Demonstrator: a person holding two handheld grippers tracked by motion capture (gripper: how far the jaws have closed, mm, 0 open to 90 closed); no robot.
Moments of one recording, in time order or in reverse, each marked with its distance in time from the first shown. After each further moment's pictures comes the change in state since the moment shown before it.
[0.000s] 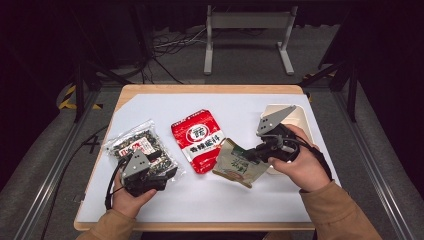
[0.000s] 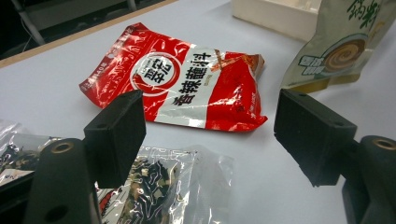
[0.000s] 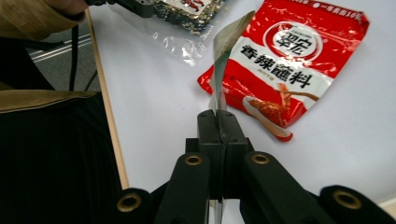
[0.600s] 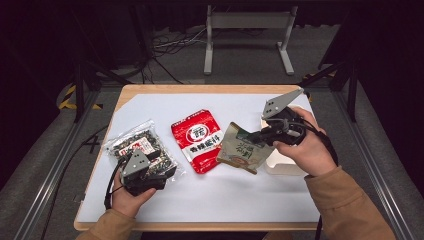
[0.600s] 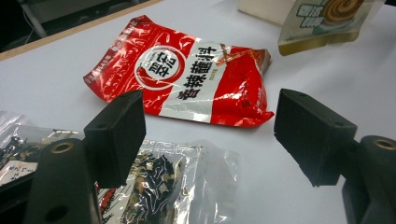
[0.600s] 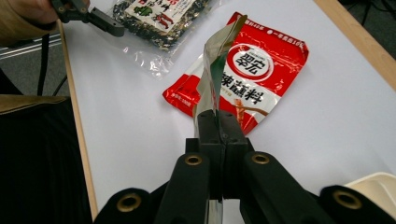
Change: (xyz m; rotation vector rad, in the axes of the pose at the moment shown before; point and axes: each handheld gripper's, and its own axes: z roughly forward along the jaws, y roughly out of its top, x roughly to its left) left arm 0.003 -0.001 0.001 0.018 0.013 -0.007; right arm -0.020 0.019 -0.025 -0.021 -0.088 -0.052
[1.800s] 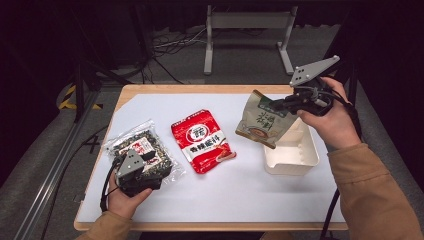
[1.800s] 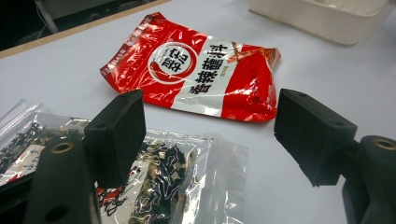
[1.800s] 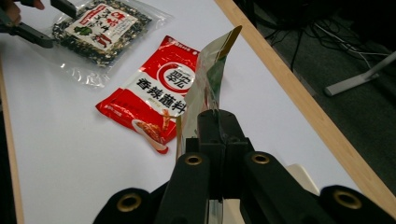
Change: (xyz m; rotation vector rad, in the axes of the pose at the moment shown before) left arm 0.005 -0.005 -0.010 -0.004 0.036 -0.032; right arm -0.058 0.002 -0.054 -0.069 -0.160 -0.025
